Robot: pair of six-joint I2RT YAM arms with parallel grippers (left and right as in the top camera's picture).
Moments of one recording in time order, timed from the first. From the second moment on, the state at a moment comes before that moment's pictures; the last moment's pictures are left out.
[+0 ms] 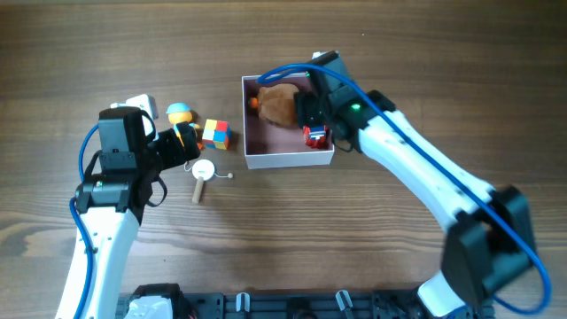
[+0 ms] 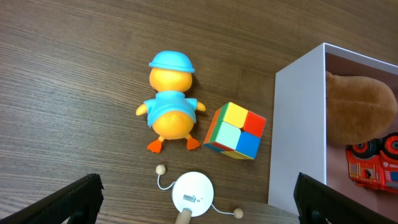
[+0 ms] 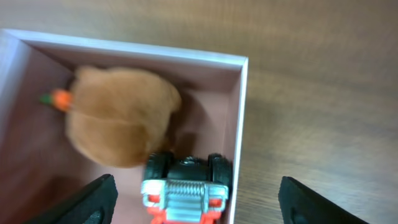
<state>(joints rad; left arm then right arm) 0.02 1.14 0.83 -0.55 0.08 -0.29 0.53 1.72 1.33 -0.55 0.19 0.27</state>
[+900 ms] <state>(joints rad) 0.02 1.14 0.83 -0.55 0.08 -0.29 0.53 1.82 1.33 -0.67 0.08 0.38</state>
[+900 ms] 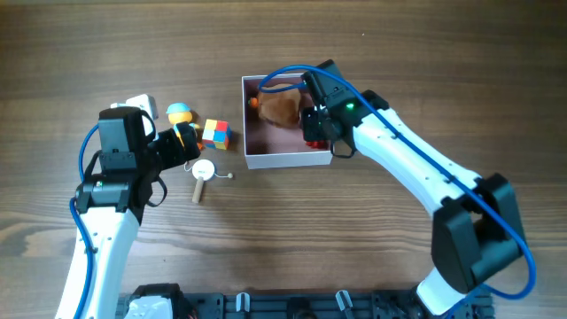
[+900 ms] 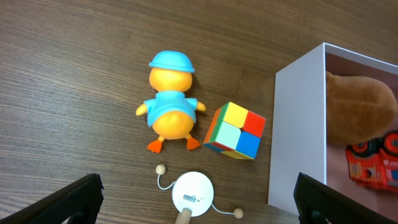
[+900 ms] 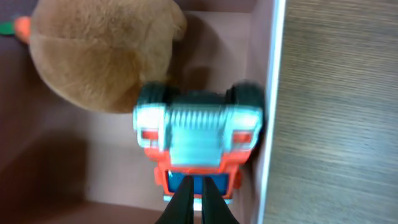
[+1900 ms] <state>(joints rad) 0.02 1.14 0.83 -0.55 0.08 -0.29 0.51 1.91 1.33 -0.38 0.15 0.35</state>
